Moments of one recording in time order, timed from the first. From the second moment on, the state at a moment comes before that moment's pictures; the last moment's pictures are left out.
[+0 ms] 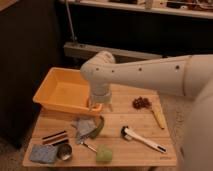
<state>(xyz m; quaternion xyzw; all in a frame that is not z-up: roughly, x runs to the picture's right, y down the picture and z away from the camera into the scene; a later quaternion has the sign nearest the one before) -0.002 0.084 0.679 -0.22 0.24 0.71 0.63</state>
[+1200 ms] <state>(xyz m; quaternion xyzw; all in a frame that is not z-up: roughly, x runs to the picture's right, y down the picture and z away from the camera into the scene) 0.112 0.098 0.638 -0.18 0.23 0.77 0.56</state>
